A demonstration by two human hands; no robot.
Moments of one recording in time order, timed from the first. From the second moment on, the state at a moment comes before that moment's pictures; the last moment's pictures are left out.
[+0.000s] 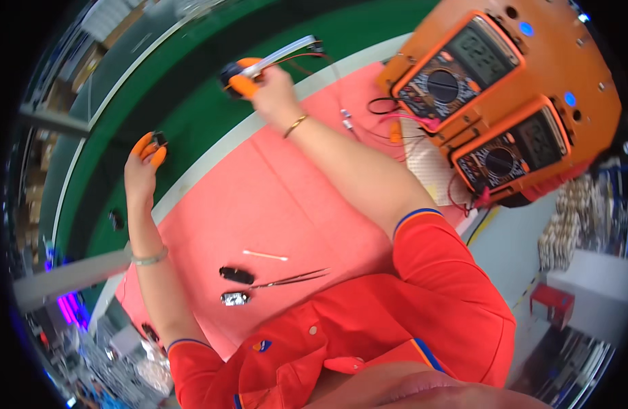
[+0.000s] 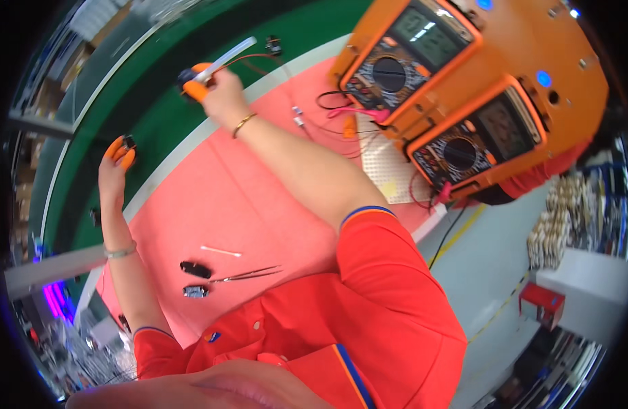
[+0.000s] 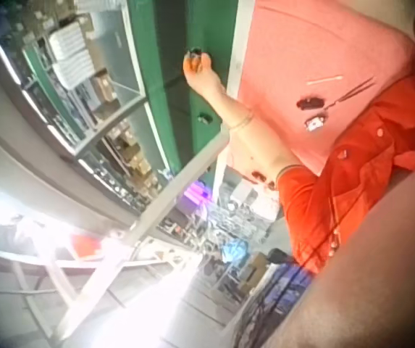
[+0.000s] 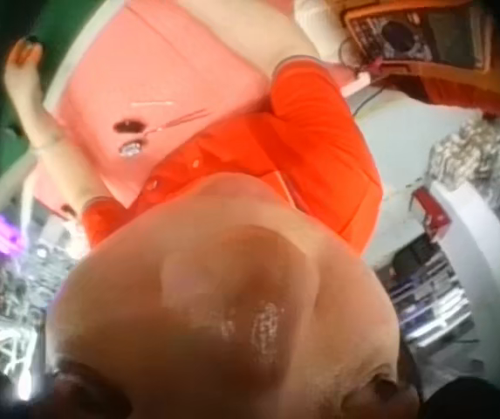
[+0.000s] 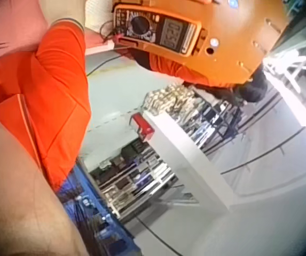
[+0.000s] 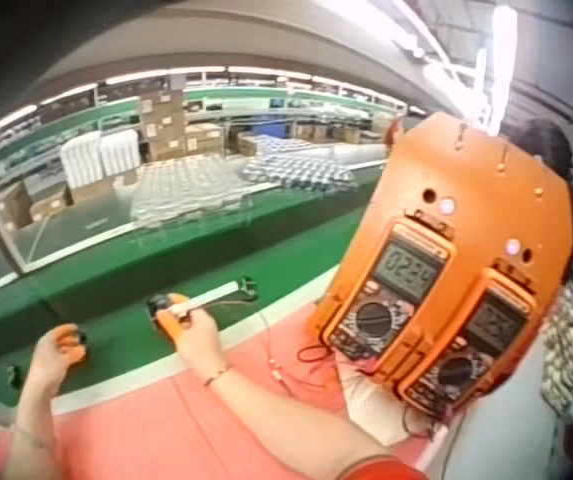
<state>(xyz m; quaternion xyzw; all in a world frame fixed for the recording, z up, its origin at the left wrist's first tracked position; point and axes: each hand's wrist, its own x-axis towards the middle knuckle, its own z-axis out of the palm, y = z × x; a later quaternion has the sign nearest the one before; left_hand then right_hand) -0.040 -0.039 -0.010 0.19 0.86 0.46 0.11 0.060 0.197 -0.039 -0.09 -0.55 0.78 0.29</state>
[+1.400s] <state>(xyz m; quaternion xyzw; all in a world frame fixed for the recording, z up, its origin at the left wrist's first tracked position) 0.006 0.040 -0.020 0.20 0.58 0.76 0.21 0.061 0.216 -0.029 0.00 -0.47 0.85 0.25</state>
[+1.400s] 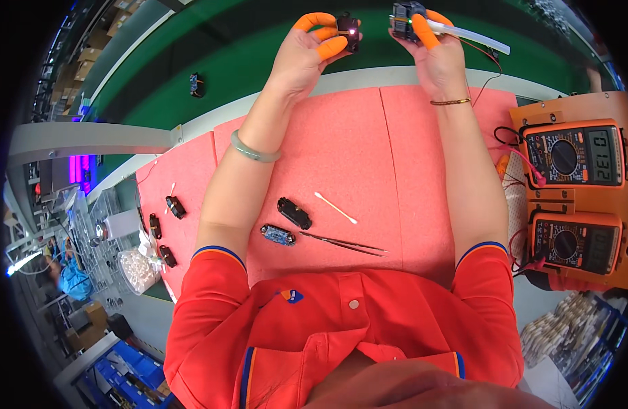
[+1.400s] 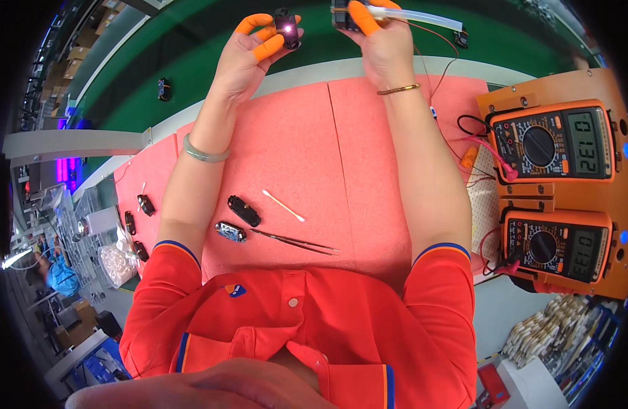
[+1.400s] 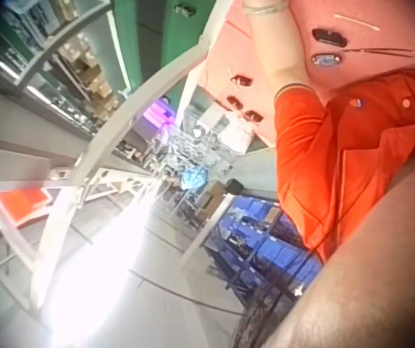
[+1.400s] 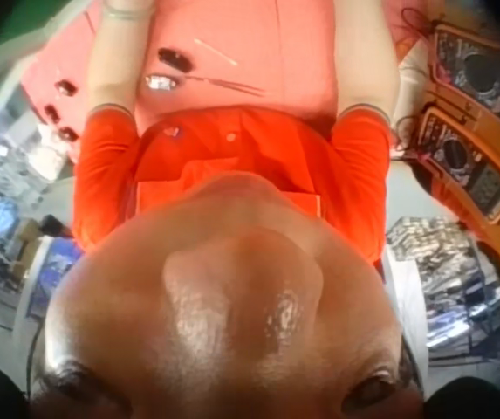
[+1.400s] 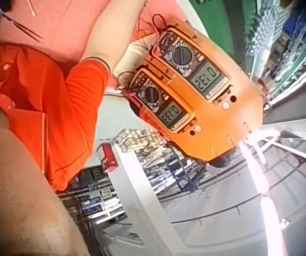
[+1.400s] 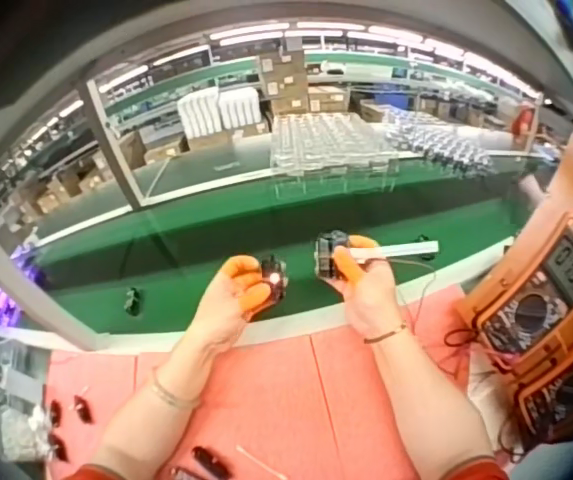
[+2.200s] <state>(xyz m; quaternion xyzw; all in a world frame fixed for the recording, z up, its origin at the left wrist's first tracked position) -0.014 0.052 -0.010 0.29 0.91 0.19 -0.20 0.057 0.233 -0.046 -0.07 -0.44 0.84 0.31</state>
